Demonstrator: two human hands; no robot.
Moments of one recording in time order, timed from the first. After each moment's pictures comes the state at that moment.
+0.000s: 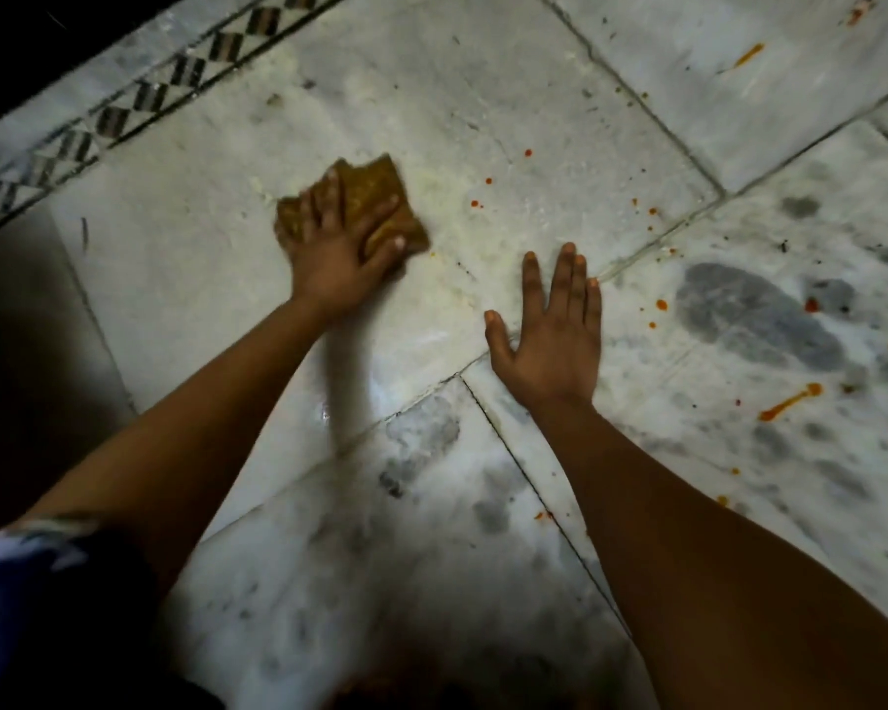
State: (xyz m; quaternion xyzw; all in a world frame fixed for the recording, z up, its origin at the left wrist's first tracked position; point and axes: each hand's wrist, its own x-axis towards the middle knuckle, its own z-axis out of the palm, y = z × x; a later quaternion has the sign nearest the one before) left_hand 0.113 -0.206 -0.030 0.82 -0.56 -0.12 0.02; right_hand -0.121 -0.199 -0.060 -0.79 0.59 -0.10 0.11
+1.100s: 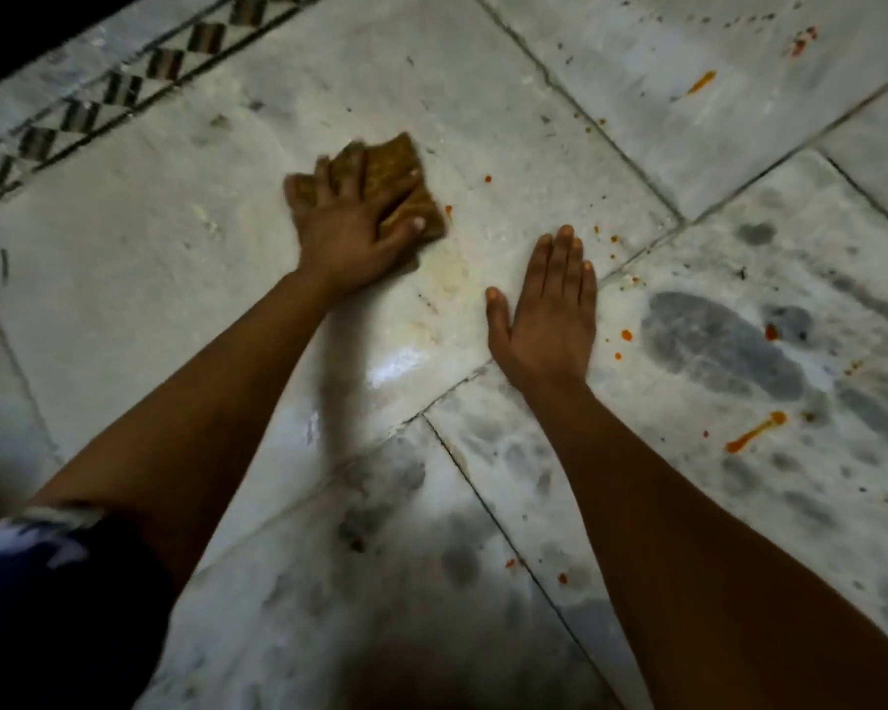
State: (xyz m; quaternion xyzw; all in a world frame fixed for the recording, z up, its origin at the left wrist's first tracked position) left_hand 0.090 -0.282 -0.037 0.76 -0.64 -0.08 0.01; right_hand -0.126 -0.252 -0.061 -0.77 0.62 -0.10 0.08
